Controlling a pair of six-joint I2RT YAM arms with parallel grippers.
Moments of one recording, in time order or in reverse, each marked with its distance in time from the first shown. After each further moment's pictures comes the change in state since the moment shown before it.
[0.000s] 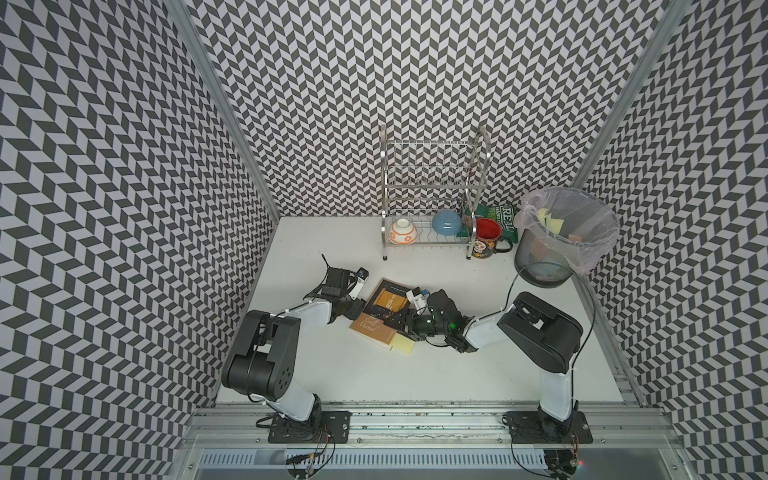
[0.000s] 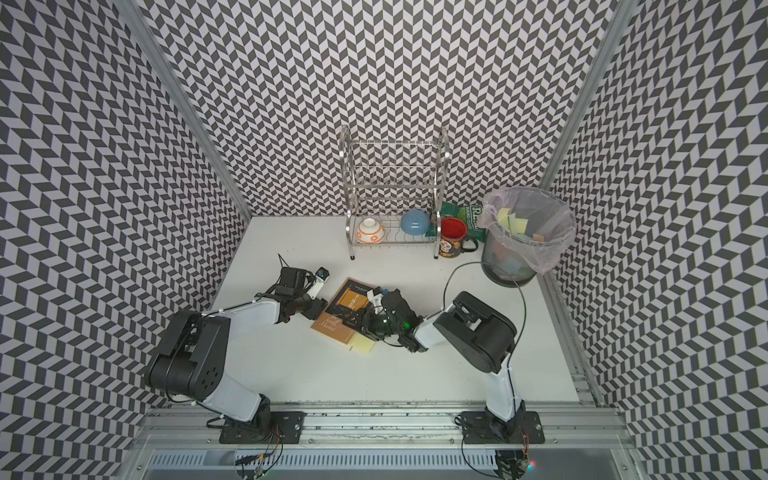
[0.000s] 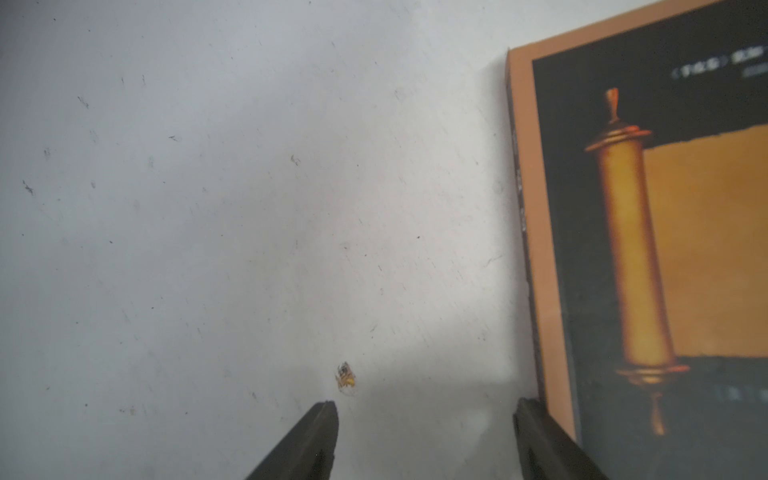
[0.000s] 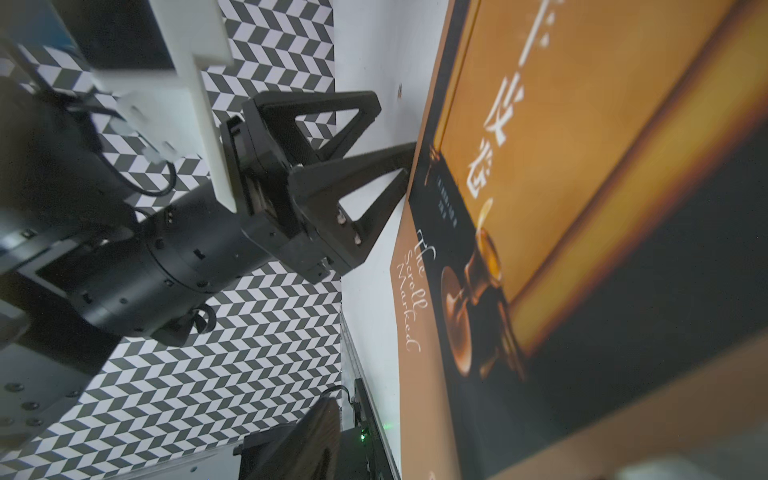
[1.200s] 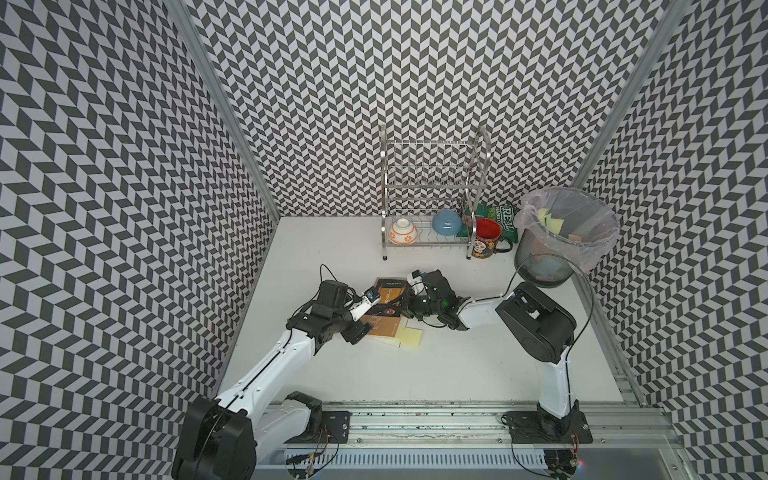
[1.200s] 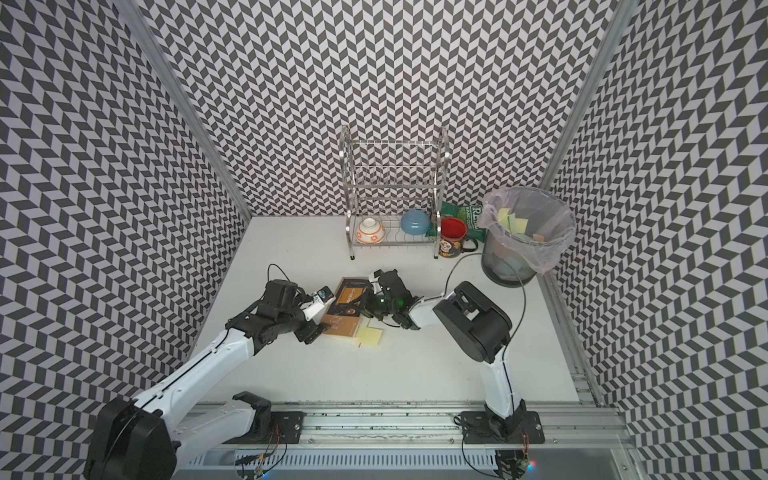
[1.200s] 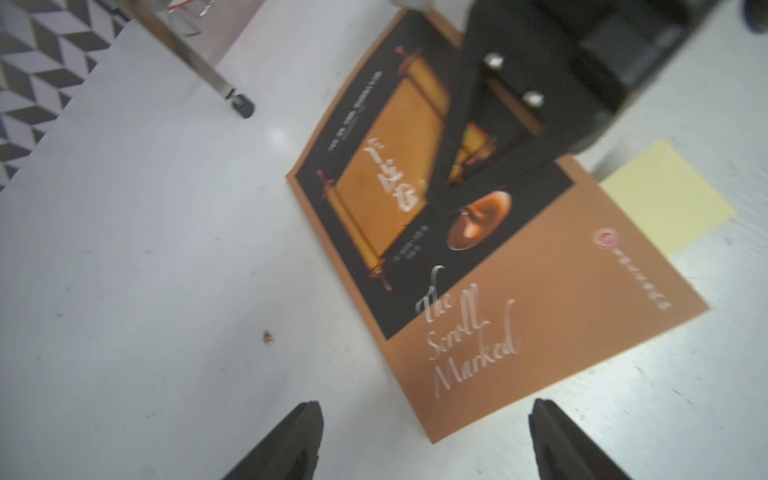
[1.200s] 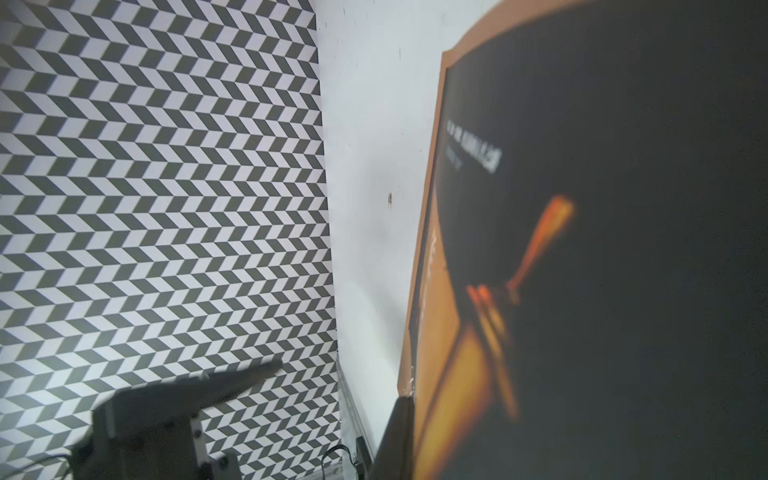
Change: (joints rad) left arm -0.166 -0.522 -0.099 -0.383 0.169 0.181; right arm -0.072 0.053 0.225 -0.233 -0.010 -0.022
